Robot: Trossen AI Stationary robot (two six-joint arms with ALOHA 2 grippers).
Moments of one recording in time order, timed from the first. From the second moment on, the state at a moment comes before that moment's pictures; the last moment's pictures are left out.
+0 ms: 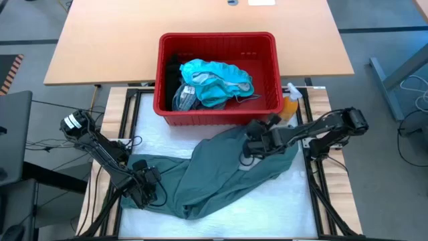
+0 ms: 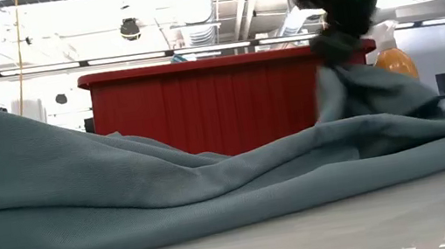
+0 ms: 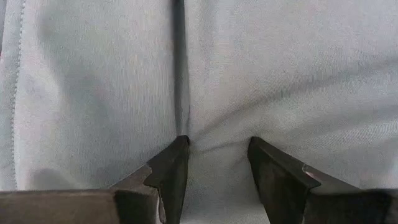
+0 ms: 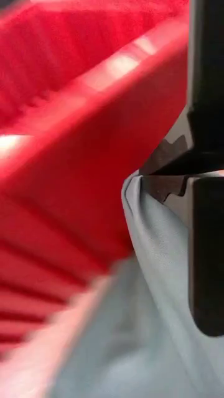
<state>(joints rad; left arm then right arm) -0.86 1.46 0.66 -0.80 -0.22 -1.28 0.15 1.48 1.05 -0.94 1.03 0.62</state>
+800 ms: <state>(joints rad) -0.88 1.46 0.66 -0.79 -0.27 -1.25 0.14 1.48 1.05 -1.32 0.44 0.95</state>
